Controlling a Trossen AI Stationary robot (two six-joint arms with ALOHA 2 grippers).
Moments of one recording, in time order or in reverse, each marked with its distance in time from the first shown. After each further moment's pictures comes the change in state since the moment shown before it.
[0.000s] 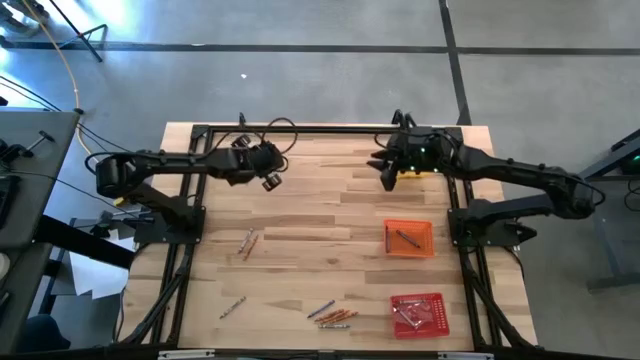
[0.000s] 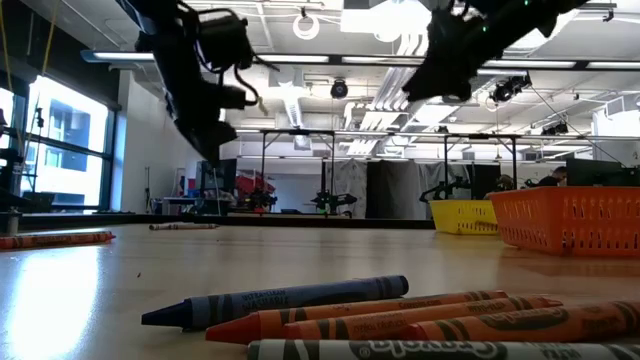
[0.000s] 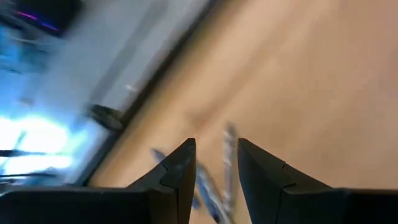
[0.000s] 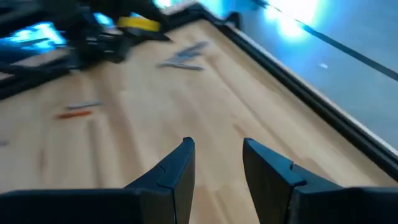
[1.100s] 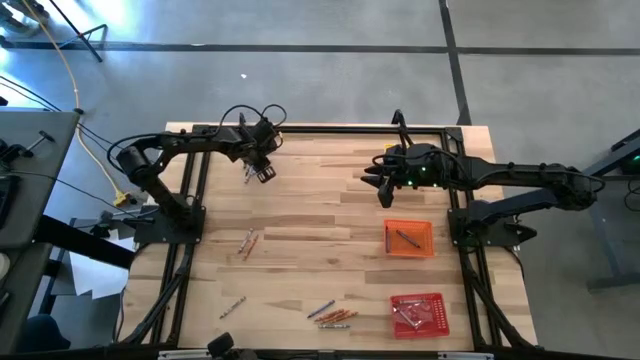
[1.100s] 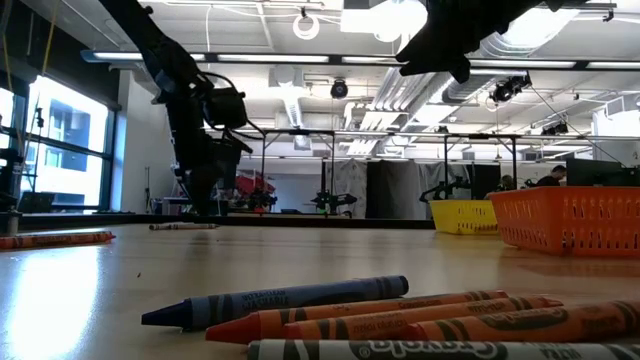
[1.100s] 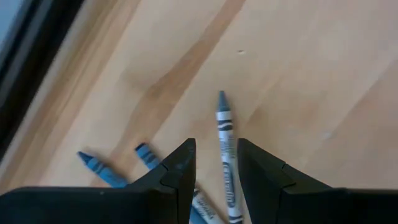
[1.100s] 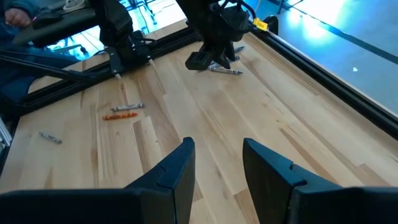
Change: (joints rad) left arm 0.363 0.217 0.000 0.097 0.465 0.286; right arm 0.217 0.000 0.037 -0.003 0.120 0.127
